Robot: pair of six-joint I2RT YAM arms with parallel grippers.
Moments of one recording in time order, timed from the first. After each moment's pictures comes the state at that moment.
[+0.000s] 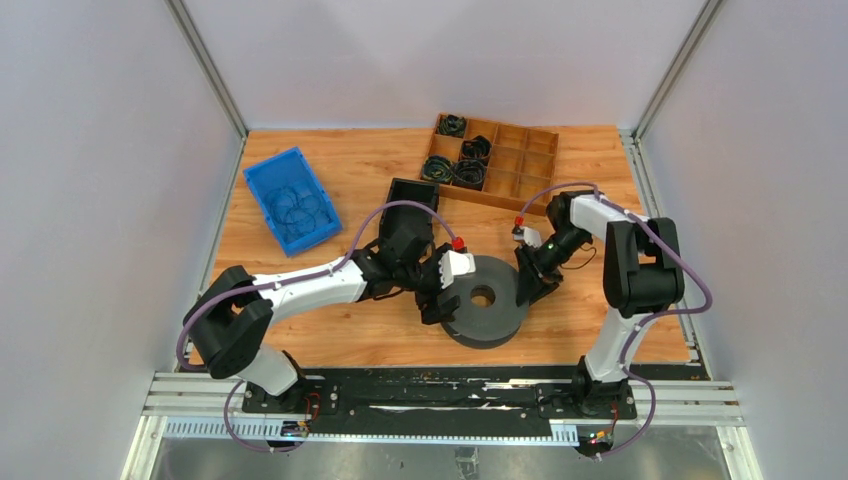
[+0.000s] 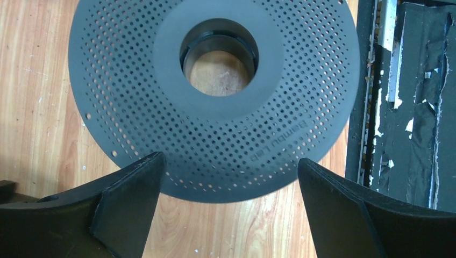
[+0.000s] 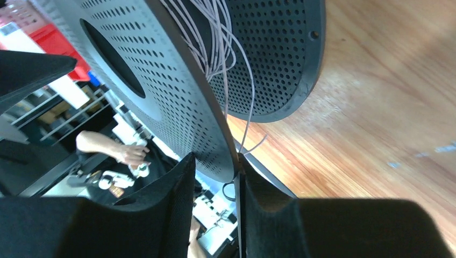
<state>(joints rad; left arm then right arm) -0.87 1.51 0.88 -0.13 0.50 0.36 0.10 1.83 1.15 -1.23 -0.65 -0.34</state>
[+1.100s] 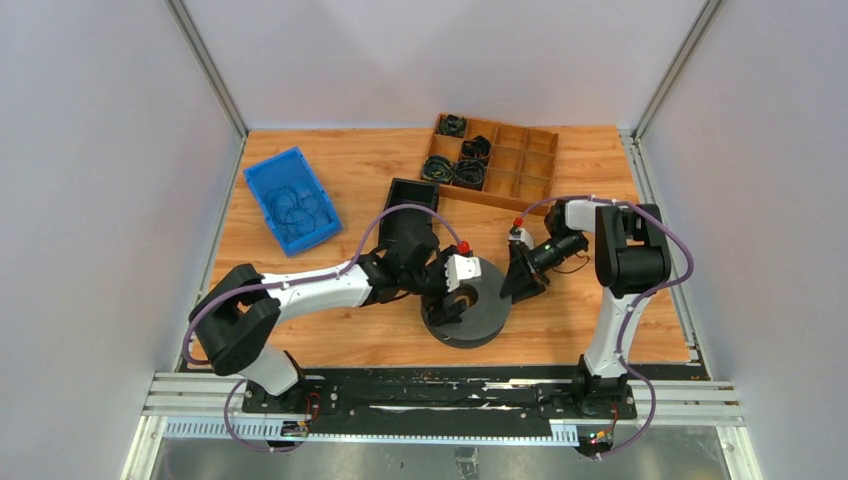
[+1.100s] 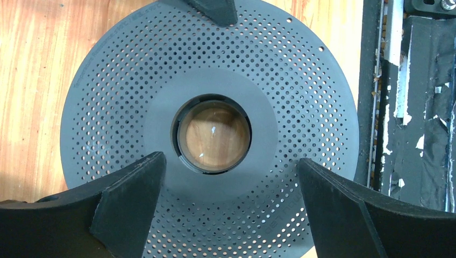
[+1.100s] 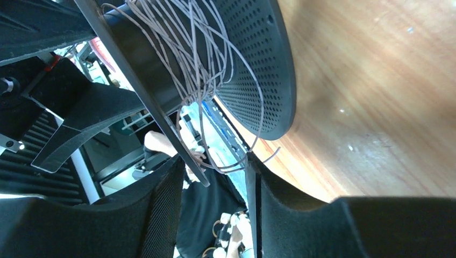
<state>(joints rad) -0.90 1.53 0.86 -0.02 0.45 0.35 0.07 2.01 1.15 -1.18 -0.95 -0.34</state>
